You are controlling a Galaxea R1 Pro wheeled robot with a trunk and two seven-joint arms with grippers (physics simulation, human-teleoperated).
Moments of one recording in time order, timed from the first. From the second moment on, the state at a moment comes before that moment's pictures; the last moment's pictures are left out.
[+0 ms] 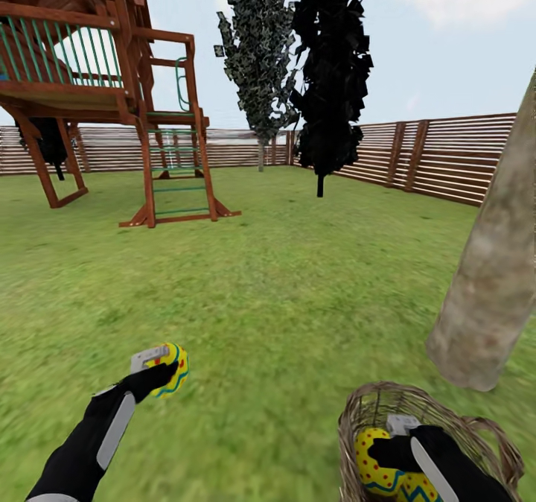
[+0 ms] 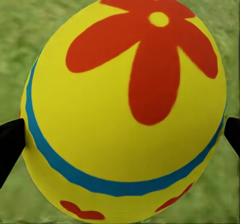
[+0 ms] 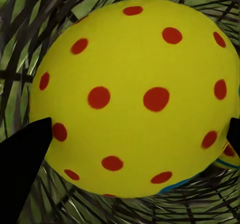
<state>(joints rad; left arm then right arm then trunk) -0.41 0.09 0.10 -1.03 0.31 0.46 0.04 -0.36 -0.24 0.20 -0.85 -0.38 0.74 0.06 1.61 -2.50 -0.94</state>
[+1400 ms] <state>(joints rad) -0.41 0.22 0.01 -0.93 0.35 0.97 0.02 -0.36 -0.21 0.19 -0.85 -0.36 0.75 0.05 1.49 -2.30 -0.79</state>
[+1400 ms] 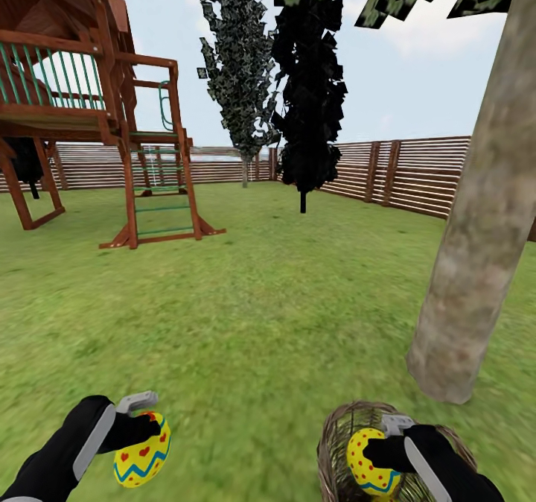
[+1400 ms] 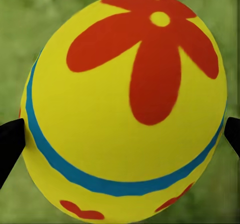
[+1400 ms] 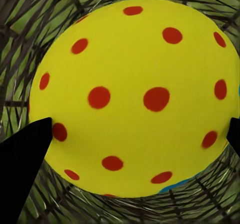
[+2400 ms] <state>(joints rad) -0.41 0.21 0.01 -0.92 0.35 0.97 0.02 -0.36 -0.21 0.19 -0.85 -0.36 0.75 0.05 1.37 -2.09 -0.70</state>
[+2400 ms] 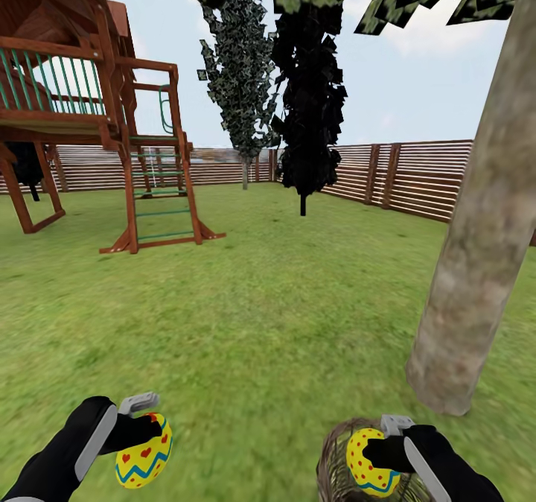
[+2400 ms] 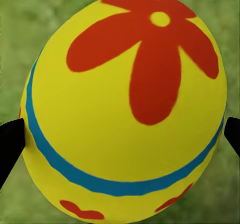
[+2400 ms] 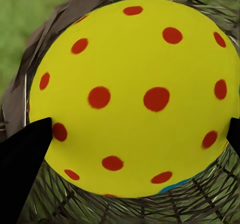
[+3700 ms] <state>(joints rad) -0.41 0.19 0.00 -0.92 0.35 0.97 0.02 -0.36 -0.21 0.20 -0.85 -0.36 0.75 0.05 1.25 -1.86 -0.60</state>
